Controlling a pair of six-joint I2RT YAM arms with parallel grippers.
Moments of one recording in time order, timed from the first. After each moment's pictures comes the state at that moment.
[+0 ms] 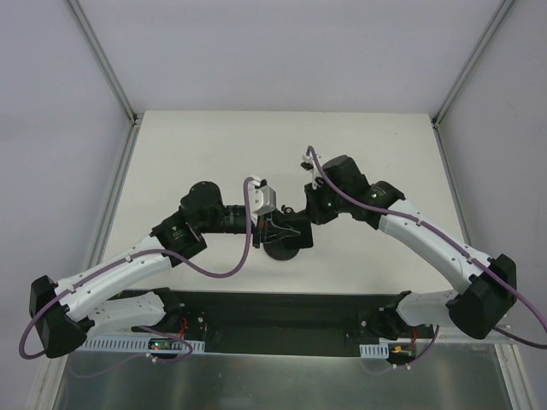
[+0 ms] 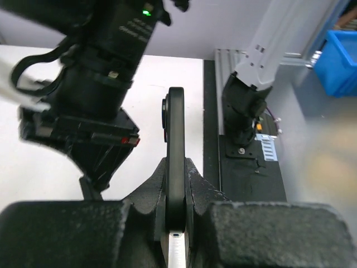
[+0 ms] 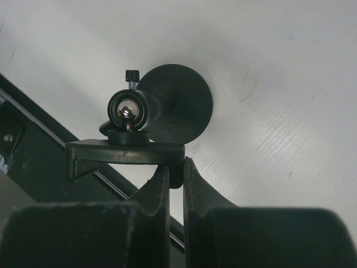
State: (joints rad) left arm -0.89 0.98 0.86 0.07 0.61 -0.05; right arm 0.72 1.30 1.16 -0.69 -0.11 0.24
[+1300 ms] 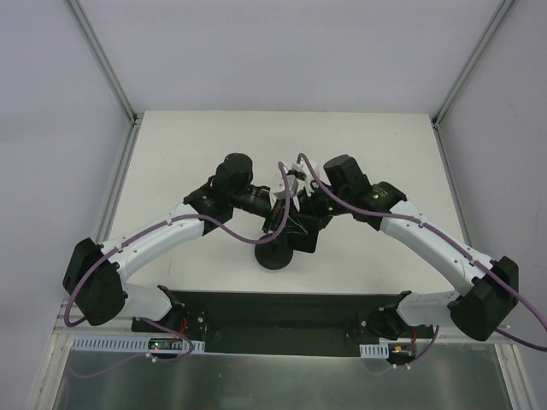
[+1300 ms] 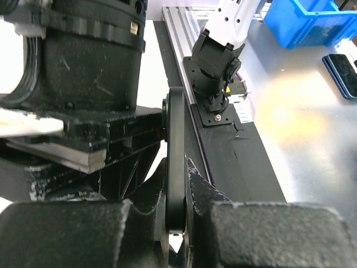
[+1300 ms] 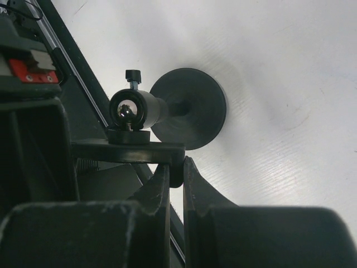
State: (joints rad) left arm -0.76 1.33 1.03 0.03 1.07 0.05; right arm 0.73 1.30 1.16 -0.66 -0.42 0.01
